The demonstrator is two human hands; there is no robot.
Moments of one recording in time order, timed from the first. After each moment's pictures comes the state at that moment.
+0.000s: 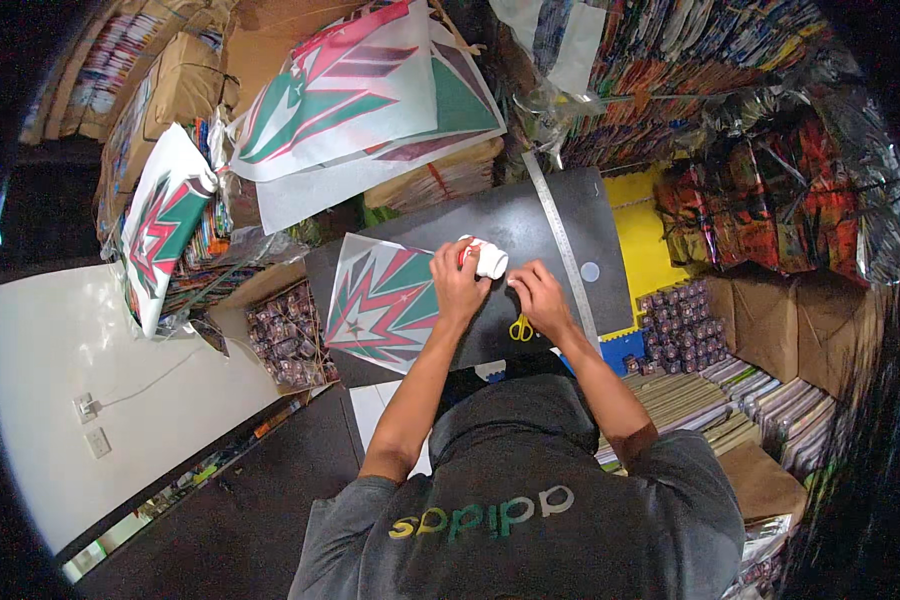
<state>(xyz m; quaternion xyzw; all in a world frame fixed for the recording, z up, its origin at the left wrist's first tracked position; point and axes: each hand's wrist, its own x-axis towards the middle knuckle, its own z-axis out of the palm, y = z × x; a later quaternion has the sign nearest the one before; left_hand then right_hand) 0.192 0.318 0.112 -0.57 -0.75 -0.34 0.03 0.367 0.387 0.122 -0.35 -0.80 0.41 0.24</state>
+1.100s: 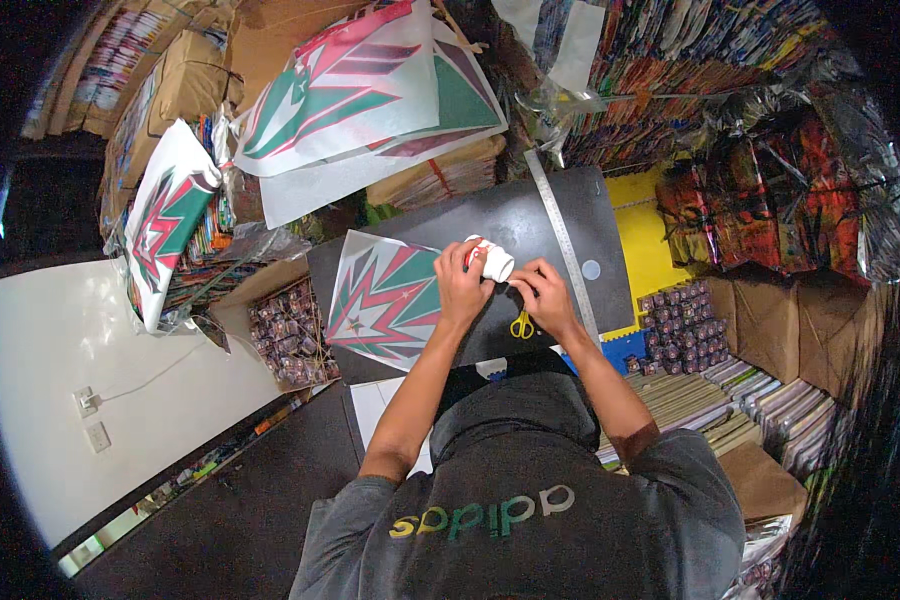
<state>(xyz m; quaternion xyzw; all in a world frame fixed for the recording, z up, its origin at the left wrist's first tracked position) 0.195 0.312 0.119 -0.61 -0.72 -0.34 0.03 0.372 0.389 0.129 -0.33 -0.79 0.42 0.30</state>
